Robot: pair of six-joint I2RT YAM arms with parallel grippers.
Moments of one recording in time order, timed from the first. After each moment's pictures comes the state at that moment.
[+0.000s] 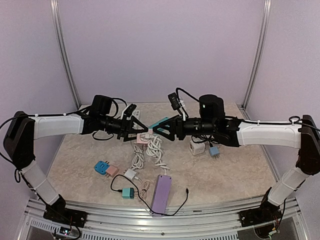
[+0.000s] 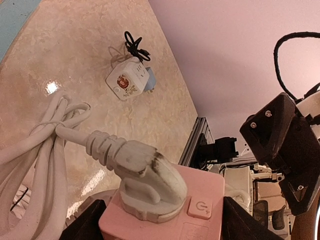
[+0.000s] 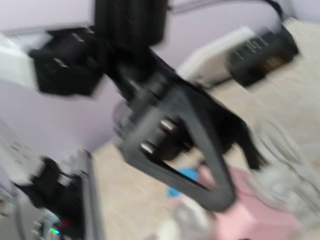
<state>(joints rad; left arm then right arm) -0.50 1.64 1.06 0.02 0.89 -0.66 0.85 1.57 1.06 0.35 -0.51 0.40</state>
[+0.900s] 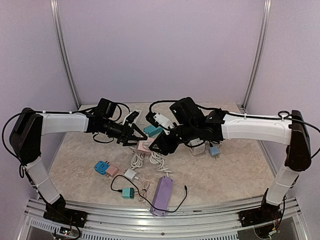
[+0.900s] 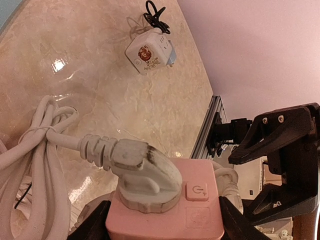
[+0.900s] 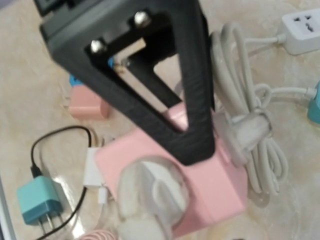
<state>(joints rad) -0.48 1.73 1.12 -0.19 0.92 -0.46 0.98 1.71 1.36 -0.30 -0.18 0.00</state>
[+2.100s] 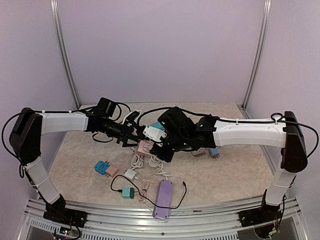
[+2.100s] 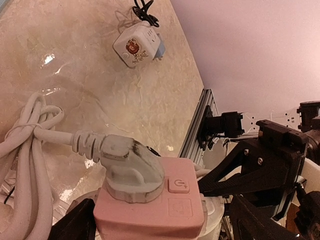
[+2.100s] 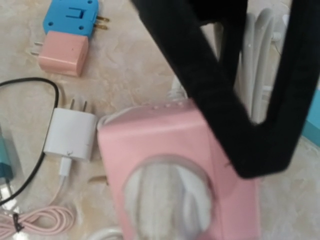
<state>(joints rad) -0.48 1.74 1.14 -0.23 0.98 -0.44 1.08 1.78 1.41 -0.38 0.05 -0.21</state>
